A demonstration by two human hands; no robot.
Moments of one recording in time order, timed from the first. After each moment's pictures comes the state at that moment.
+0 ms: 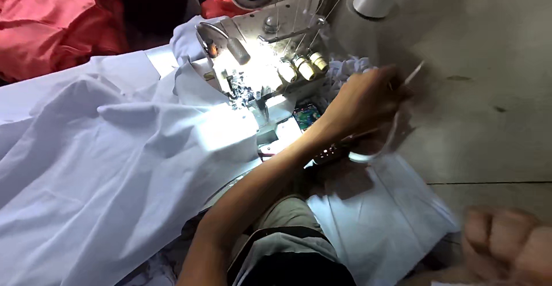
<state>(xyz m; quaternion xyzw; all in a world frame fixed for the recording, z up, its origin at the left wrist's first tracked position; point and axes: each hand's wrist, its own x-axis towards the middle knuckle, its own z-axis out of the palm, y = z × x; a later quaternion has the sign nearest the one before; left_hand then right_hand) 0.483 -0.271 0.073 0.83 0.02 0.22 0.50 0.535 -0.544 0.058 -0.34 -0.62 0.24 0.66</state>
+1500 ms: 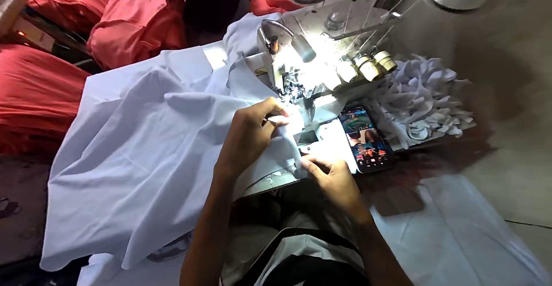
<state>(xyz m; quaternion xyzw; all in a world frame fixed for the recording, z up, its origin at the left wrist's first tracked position) 0.252 -0.201 0.031 0.87 0.26 0.30 0.28 0.415 -0.360 -0.058 -0.66 -0.47 0.31 0.50</state>
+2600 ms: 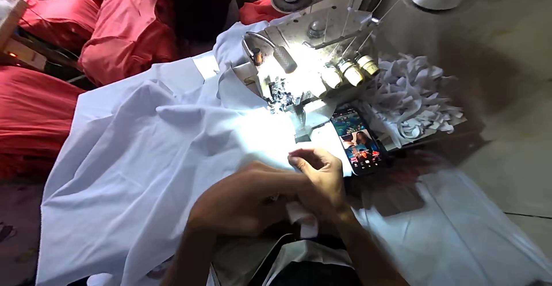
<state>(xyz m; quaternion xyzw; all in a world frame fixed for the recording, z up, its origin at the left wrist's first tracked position) 0.237 -0.238 0.071 0.82 -0.08 0.16 0.54 0.393 -0.337 -0.044 -0.53 -0.41 0.28 0.69</state>
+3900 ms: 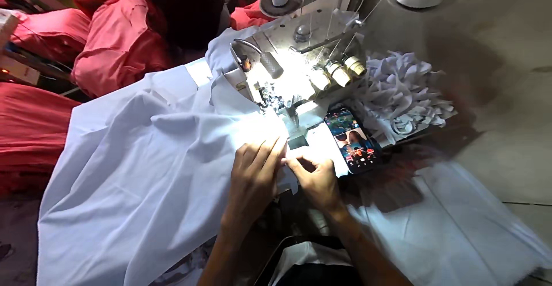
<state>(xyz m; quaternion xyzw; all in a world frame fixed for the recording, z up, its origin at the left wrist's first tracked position) 0.254 -0.255 -0.016 0.92 0.25 0.30 0.01 0.394 -0.334 -0.052 -0.61 -0.44 0.21 0.62</state>
